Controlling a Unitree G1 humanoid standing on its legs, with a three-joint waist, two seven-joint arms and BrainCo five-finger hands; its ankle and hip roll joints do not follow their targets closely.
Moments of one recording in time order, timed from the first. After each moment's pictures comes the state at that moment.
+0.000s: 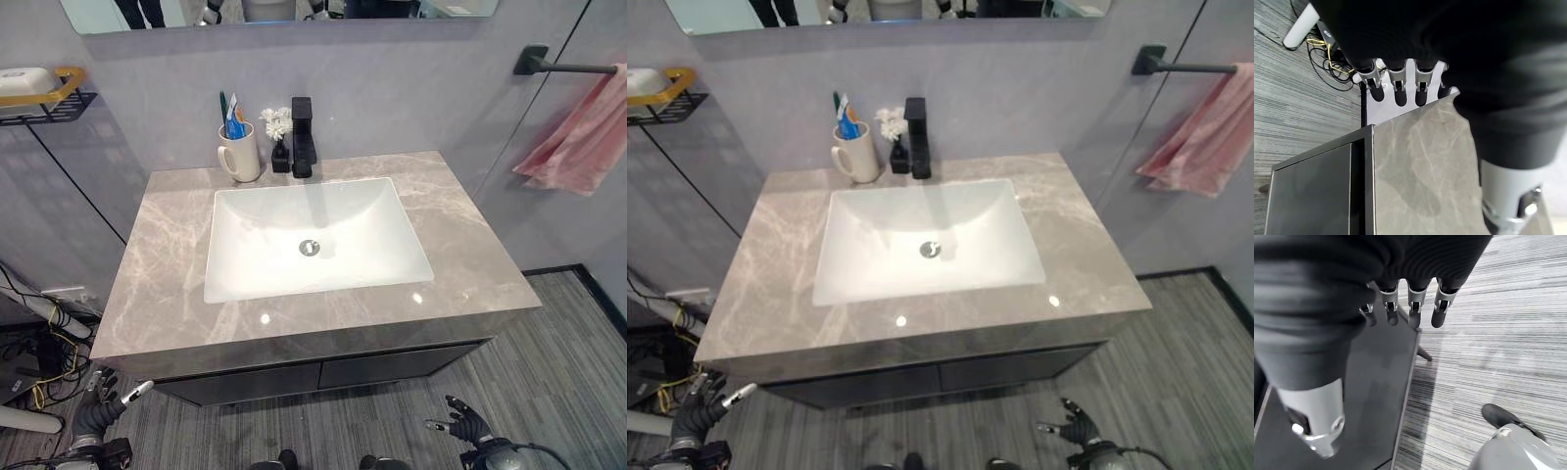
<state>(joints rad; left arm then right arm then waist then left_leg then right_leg) 0.45 0.43 0.25 0.21 -0.40 -0.09 0.04 0.12 -0.40 0.16 0.85 0.07 -0.12 0.02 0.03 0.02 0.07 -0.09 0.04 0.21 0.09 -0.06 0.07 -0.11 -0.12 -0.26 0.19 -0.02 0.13</state>
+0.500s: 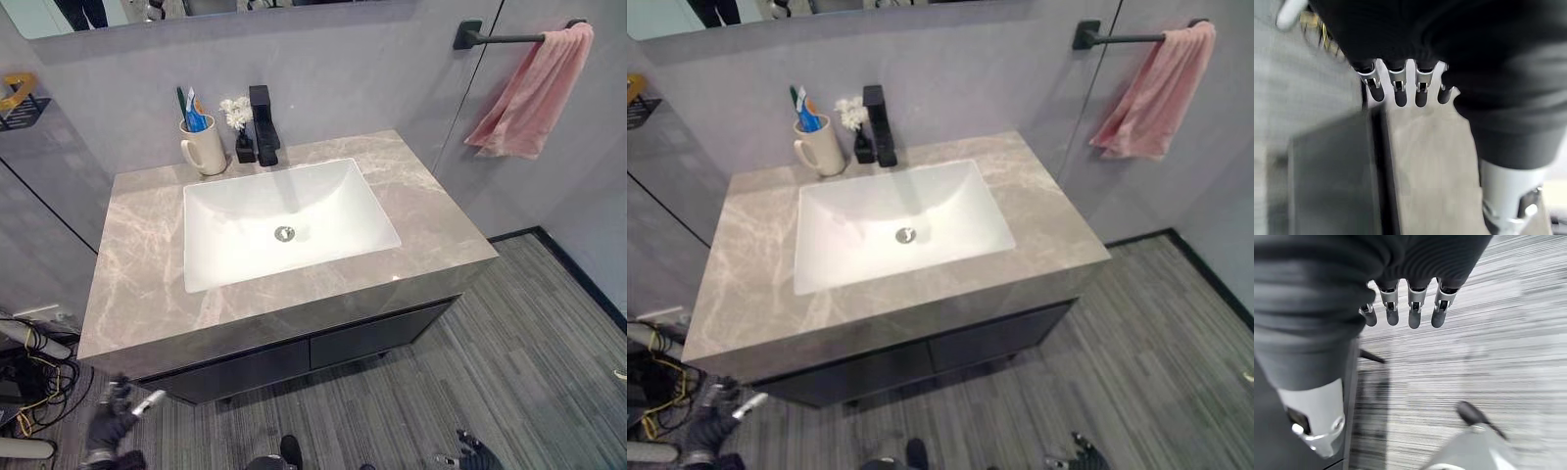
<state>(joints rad) 0.55 0.28 0.22 0.12 -0.38 -0.10 0.03 0.28 -0.40 0.14 0.87 0.09 -0.12 0.02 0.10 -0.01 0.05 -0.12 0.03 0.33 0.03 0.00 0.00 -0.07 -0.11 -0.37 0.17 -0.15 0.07</state>
